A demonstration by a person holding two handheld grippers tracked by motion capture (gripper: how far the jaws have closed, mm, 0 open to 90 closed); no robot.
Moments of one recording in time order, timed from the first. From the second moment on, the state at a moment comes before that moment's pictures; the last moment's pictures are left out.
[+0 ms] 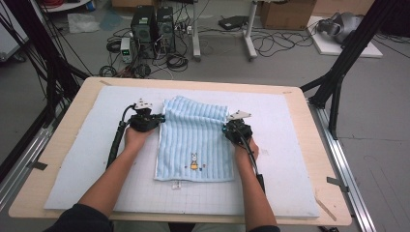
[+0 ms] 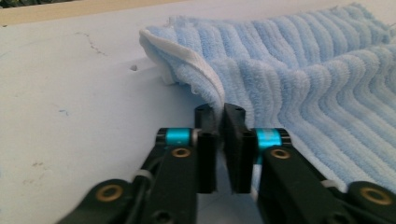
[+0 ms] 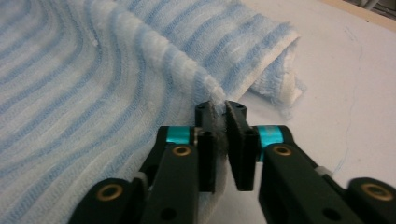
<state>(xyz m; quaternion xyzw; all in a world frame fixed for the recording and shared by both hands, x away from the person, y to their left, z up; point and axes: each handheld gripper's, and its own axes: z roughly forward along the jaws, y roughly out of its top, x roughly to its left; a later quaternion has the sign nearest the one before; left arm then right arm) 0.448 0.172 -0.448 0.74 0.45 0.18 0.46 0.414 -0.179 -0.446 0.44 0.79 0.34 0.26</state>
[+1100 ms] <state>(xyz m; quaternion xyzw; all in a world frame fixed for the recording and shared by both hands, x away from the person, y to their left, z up) 0.320 0.189 -0.447 0.78 0.36 0.11 0.50 0.294 -0.229 -0.445 0.43 0.79 0.41 0.18</state>
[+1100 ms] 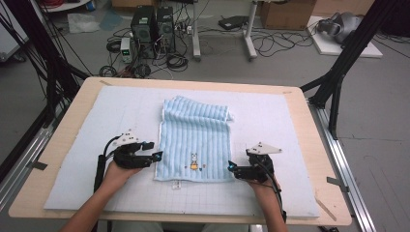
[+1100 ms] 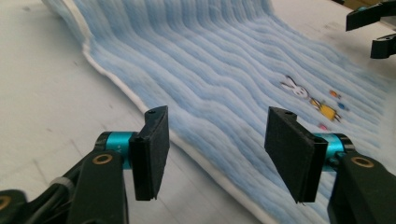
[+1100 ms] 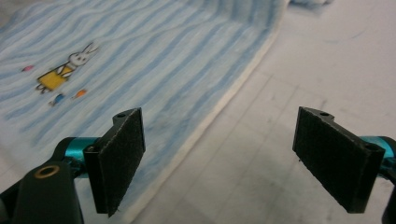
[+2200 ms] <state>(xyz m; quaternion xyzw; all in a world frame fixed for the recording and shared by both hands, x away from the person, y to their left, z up) 0.283 0.186 -0.450 0.83 0.32 0.10 0.44 0.269 -0.206 -0.441 0.39 0.84 0.36 0.13</state>
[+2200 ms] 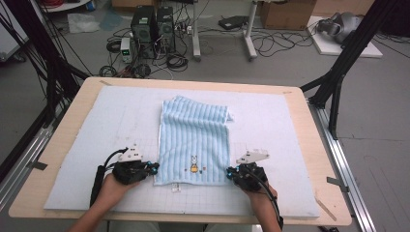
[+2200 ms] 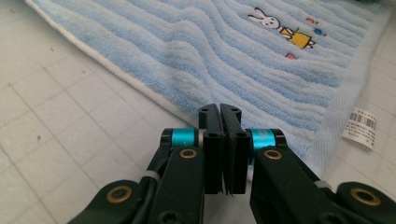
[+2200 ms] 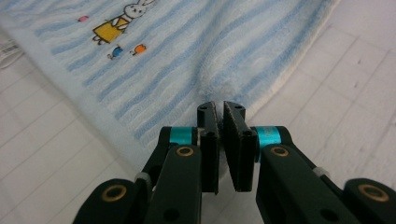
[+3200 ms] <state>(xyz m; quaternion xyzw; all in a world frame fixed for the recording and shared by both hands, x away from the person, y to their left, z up) 0.253 0.201 -0.450 0.82 0.31 0.07 0.47 0.257 -0.180 -0.442 0.35 0.85 0.37 0.11</state>
